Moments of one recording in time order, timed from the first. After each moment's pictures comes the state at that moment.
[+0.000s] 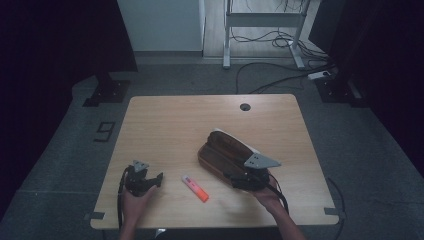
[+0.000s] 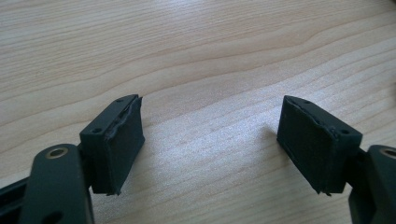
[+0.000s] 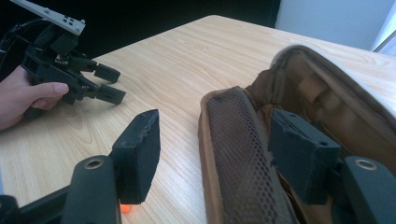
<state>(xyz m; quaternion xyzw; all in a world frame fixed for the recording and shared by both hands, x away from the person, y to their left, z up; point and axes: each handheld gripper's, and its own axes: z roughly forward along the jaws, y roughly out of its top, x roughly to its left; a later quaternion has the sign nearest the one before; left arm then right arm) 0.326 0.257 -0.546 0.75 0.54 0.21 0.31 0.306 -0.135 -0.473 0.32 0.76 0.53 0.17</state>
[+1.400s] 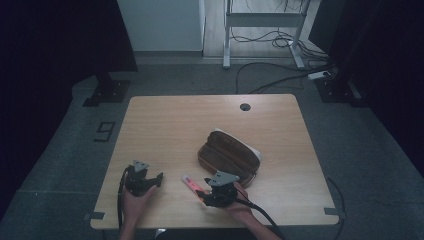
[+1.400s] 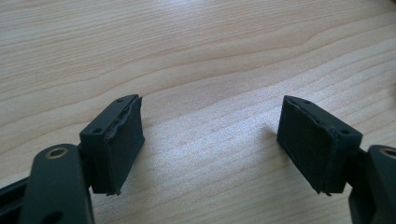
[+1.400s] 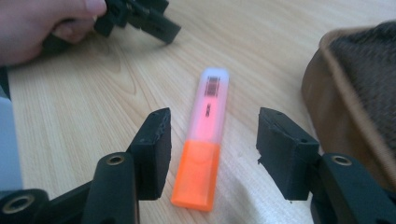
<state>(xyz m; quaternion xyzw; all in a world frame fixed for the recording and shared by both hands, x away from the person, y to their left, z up) 0.326 0.257 -0.546 0.75 0.54 0.22 0.31 0.289 -0.050 -0.532 0.28 0.83 0.47 0.12</state>
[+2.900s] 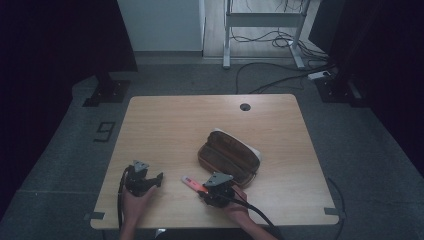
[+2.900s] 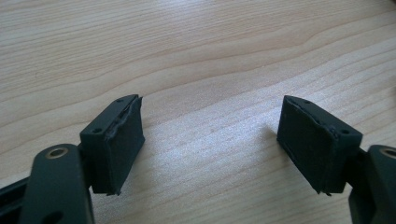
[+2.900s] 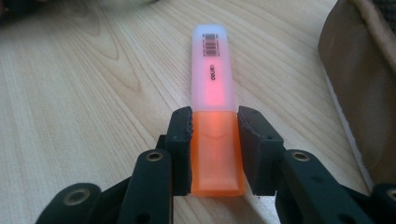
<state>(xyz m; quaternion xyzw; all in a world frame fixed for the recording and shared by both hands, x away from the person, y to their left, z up) 0.326 0.257 -0.546 0.75 0.54 0.22 0.31 0.296 -0.043 -0.548 0.30 0.85 0.42 0.10</state>
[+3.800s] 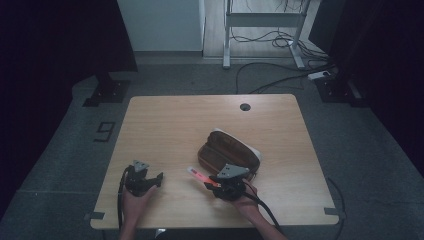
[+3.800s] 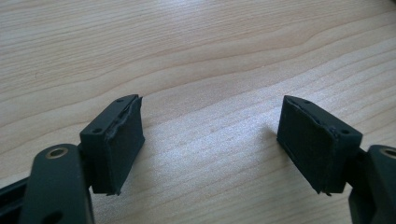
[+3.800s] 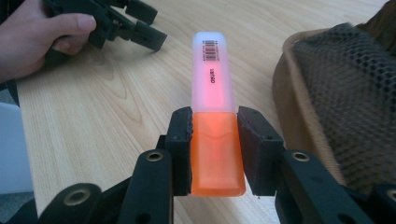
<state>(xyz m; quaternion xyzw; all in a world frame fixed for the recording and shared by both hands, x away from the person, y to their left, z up) 0.326 0.257 -0.546 0.75 0.54 0.22 0.31 0.301 -0.076 -0.513 0.30 0.82 0.47 0.10</state>
